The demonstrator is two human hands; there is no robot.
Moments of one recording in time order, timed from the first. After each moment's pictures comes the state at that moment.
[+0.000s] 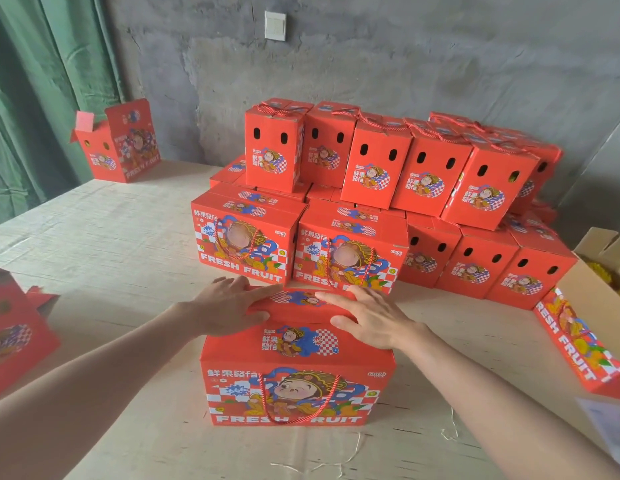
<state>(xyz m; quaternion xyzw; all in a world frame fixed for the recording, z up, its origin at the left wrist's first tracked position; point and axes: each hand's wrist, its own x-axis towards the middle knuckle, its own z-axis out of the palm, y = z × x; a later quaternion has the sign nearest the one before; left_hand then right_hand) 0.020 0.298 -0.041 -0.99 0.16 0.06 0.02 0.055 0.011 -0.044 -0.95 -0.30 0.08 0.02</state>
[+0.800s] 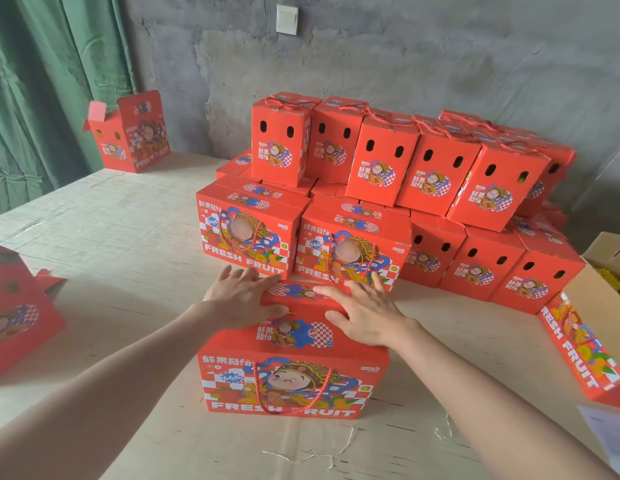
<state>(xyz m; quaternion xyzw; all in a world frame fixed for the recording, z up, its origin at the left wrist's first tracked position) 0.019 0.273 -0.051 -1.00 0.07 0.04 -0.01 0.054 0.022 -0.045 -0.95 -0.30 0.05 -0.03</state>
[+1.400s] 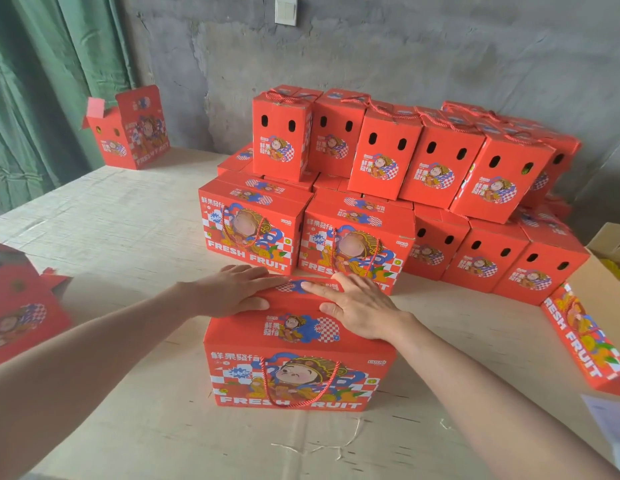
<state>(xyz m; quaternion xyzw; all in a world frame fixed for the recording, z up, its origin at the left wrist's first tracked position) 0.024 0.306 -0.040 -0.97 0.23 0.11 0.02 0.053 0.032 -0.046 -0.94 -0.34 0.07 -0.01</state>
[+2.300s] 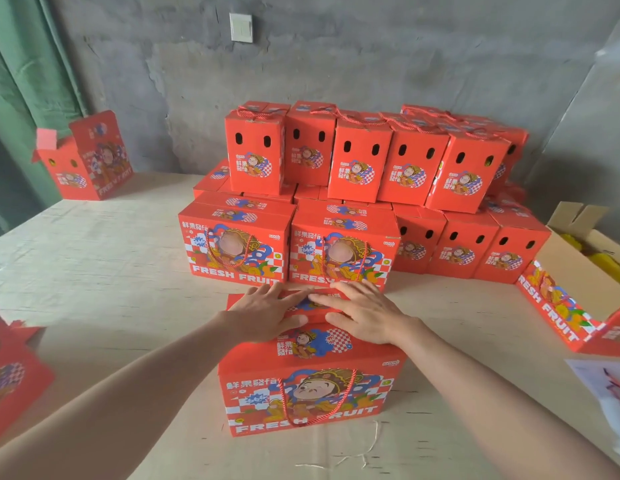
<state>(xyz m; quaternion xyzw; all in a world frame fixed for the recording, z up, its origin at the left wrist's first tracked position) 0.038 0.270 -0.053 -0.97 0.24 0.07 0.00 0.047 0.036 -0.050 -0.95 -0.30 0.05 0.03</state>
